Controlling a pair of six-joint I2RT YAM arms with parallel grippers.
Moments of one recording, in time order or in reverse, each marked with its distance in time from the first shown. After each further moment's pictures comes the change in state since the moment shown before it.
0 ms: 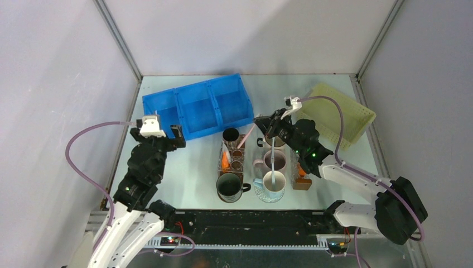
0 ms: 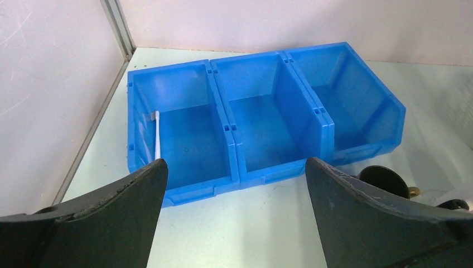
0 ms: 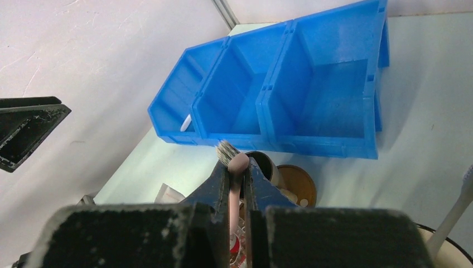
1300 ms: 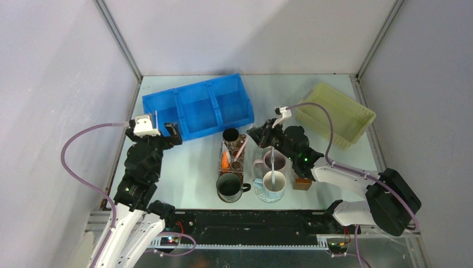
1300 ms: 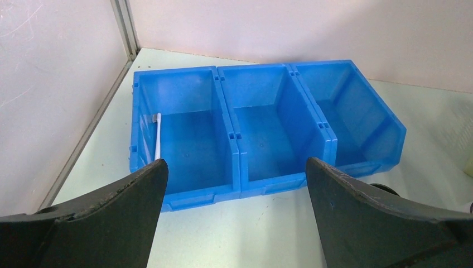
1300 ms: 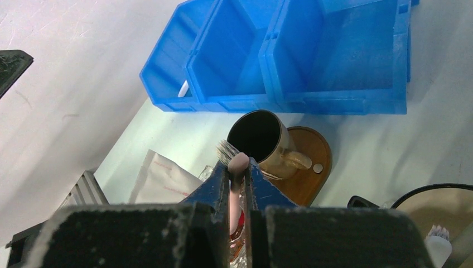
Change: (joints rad) left arm 0.125 -0.008 -0.018 0.039 0.080 -0.052; right arm 0.085 0.080 -0.056 0.031 0.036 0.052
